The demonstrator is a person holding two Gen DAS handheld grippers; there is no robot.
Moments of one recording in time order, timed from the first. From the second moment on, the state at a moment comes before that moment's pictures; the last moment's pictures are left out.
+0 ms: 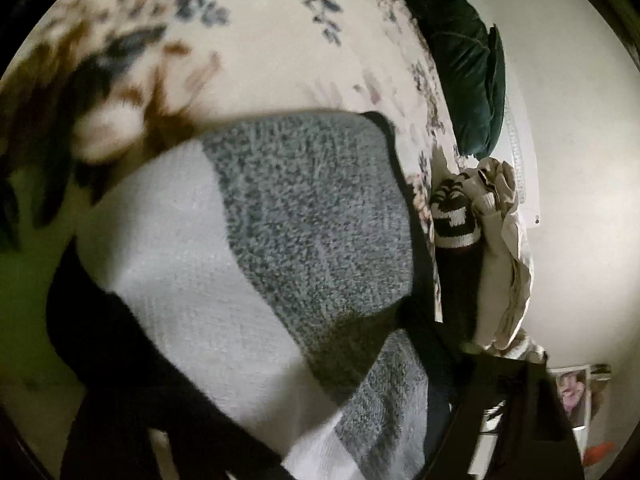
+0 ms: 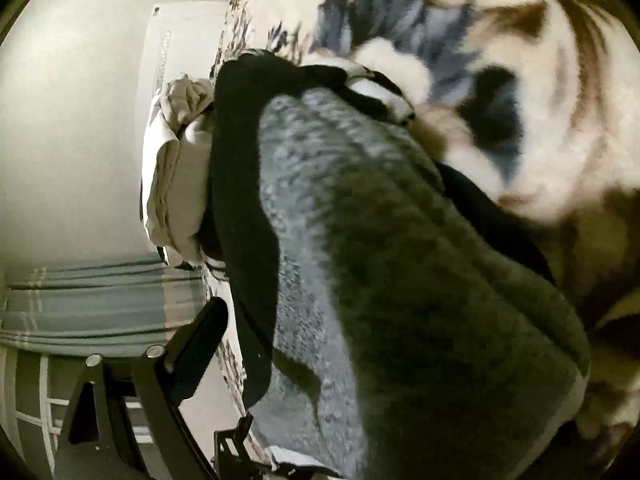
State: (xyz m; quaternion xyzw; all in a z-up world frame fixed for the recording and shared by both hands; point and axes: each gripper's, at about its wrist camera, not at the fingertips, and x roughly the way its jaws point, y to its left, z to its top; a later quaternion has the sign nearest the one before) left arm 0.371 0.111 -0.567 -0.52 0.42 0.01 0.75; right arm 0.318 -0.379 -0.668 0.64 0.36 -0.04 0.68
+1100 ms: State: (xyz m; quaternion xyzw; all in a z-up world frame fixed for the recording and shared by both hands) left arm 0.606 0.046 -0.294 -0.46 0.29 -0.15 0.83; right arm 0.572 -0.429 -0.387 0.55 0.27 0.03 0.79
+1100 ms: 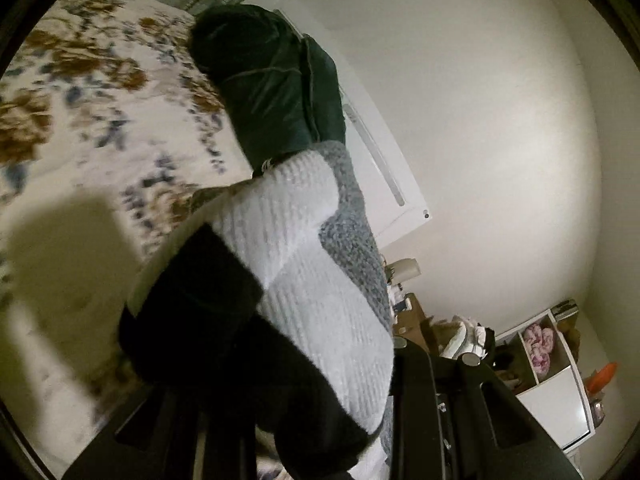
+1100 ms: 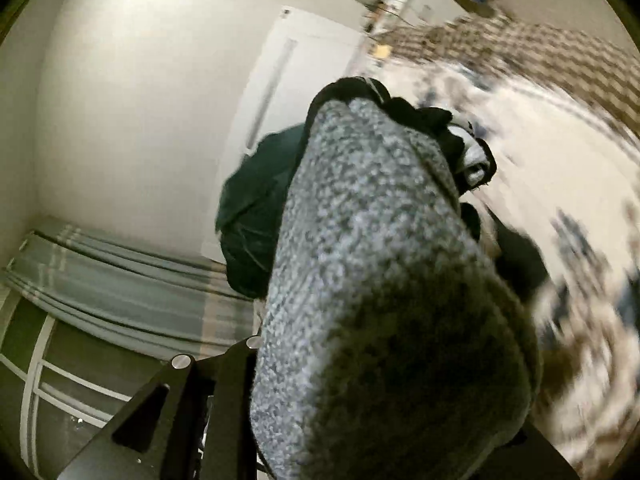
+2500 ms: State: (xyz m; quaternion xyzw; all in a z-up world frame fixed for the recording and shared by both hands) left arm 0.513 -0.048 -0.221 0.01 0.44 -0.03 0.90; right arm 0.507 -0.332 -0.243 0.08 0.43 -0.20 0.87
